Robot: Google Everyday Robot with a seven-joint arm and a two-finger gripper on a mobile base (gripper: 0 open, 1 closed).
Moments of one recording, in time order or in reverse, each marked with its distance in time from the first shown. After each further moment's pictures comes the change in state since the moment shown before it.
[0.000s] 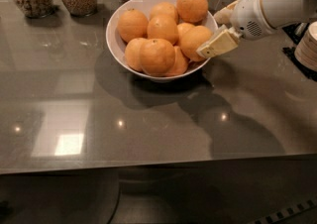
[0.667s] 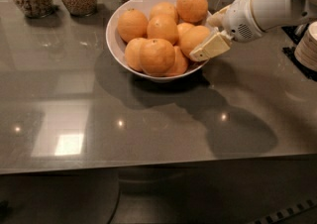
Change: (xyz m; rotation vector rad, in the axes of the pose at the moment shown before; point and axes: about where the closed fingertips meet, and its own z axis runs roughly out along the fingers) arm 0.000 0.004 0.022 -0.050 -0.016 0.024
